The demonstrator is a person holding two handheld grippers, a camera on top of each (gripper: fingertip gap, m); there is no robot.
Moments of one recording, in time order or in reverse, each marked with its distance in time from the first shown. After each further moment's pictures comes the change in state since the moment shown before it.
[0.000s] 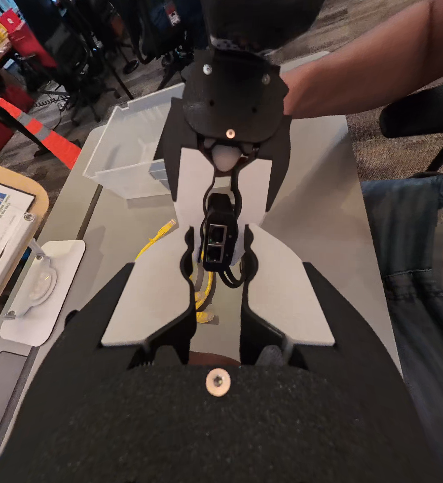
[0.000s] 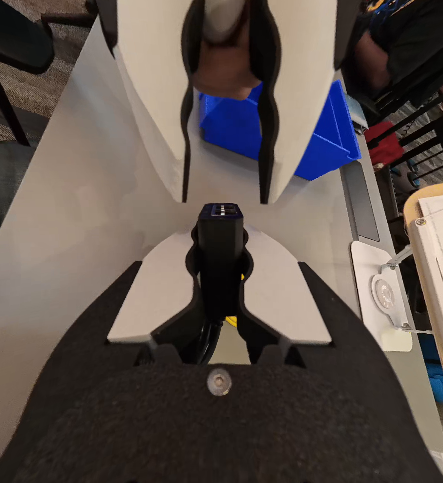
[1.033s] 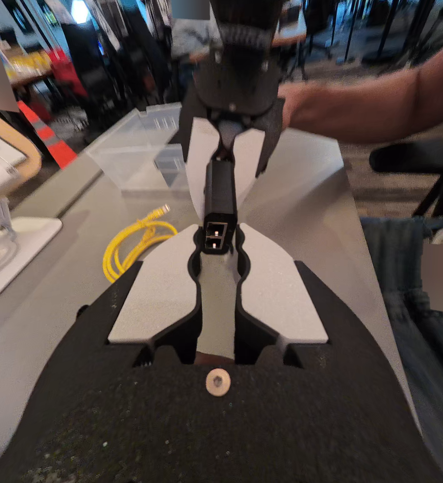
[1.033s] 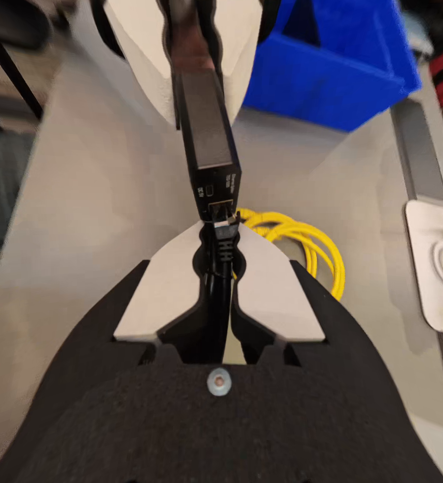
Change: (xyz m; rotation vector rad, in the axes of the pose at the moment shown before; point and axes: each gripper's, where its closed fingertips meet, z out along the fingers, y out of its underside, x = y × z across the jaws) left arm 0.002 0.053 -0.009 0.223 -0.027 -0.192; right arm -0.004 0.038 0.011 -0.108 -0.104 0.147
